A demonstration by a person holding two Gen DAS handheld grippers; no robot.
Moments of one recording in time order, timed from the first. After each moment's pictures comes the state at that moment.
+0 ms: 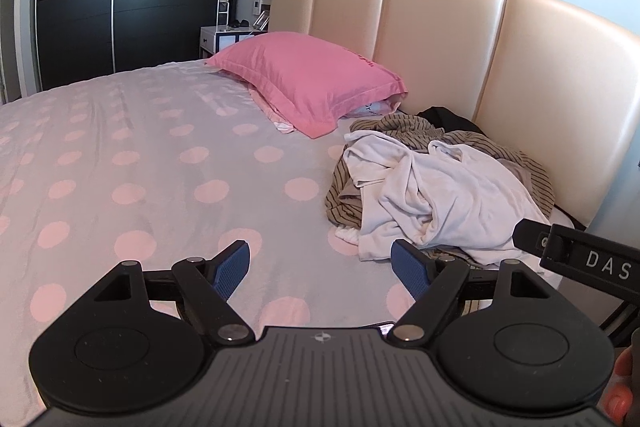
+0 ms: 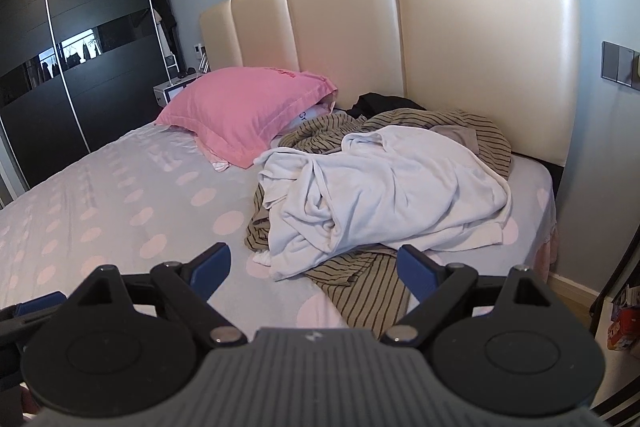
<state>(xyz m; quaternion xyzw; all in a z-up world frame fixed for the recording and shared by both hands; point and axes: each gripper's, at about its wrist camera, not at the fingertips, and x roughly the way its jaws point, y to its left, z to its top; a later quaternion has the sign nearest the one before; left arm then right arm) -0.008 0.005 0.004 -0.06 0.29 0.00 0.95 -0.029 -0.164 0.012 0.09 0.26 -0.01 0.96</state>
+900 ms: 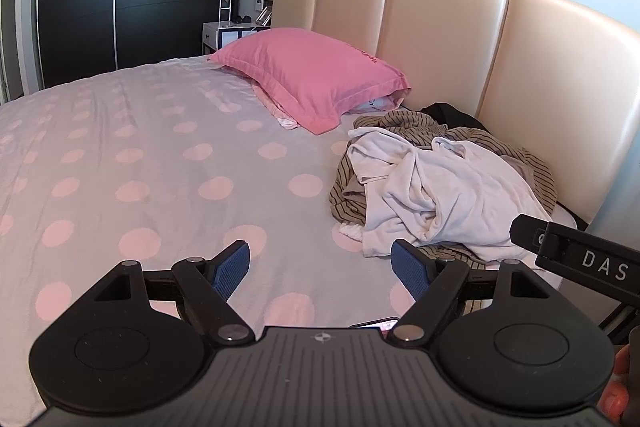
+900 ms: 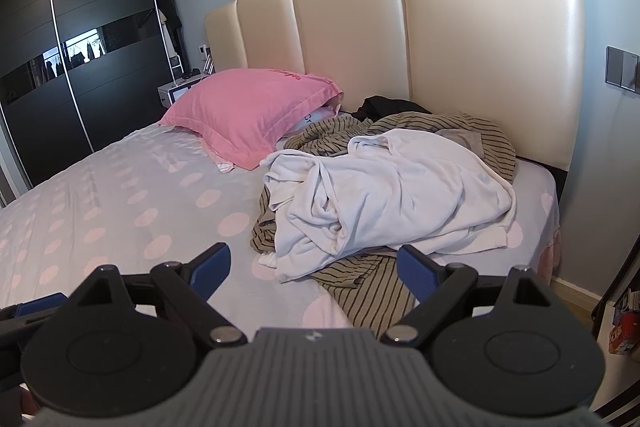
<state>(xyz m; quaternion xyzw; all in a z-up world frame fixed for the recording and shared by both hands) -0.009 0.006 0.008 -0.05 0.30 0.00 0.95 -0.030 -0.158 0.013 0.09 0.25 -0.01 0.96</state>
